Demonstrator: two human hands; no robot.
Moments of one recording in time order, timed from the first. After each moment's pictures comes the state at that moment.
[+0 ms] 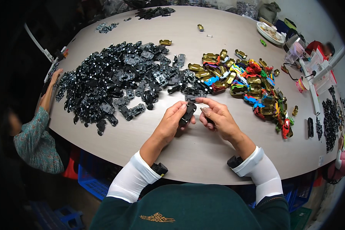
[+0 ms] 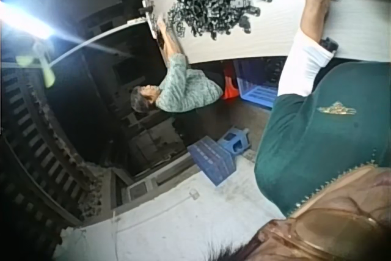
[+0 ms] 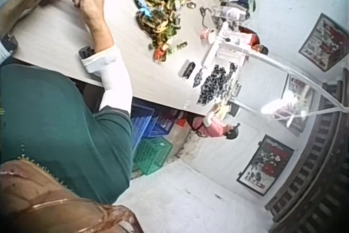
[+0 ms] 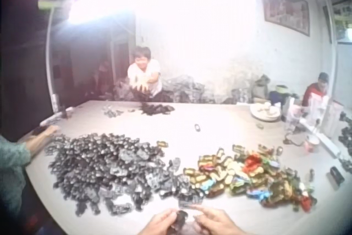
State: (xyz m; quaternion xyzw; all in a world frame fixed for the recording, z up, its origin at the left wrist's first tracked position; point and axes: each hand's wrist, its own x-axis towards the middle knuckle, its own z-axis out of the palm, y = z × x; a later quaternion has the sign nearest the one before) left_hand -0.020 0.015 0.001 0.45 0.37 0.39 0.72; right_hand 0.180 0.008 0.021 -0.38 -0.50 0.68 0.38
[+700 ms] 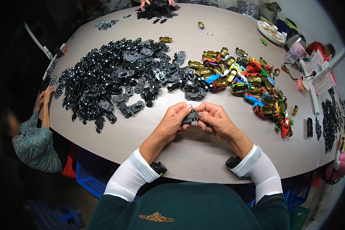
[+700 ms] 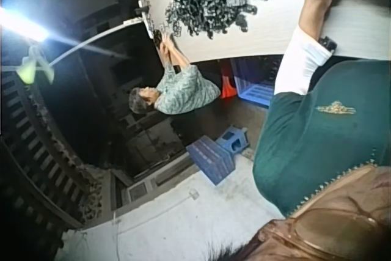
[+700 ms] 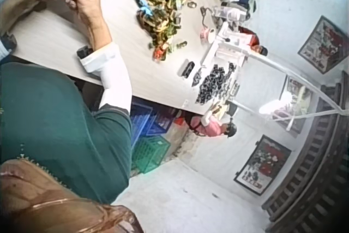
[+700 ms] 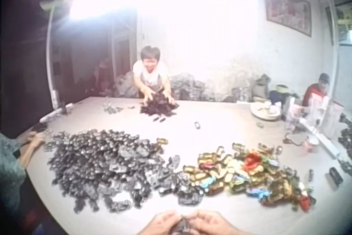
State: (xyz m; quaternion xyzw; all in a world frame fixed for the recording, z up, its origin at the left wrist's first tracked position) left_hand -0.015 0.009 0.010 0.41 0.39 0.37 0.74; right_hand 0.176 0.004 0.009 -0.31 -0.44 0.76 0.37
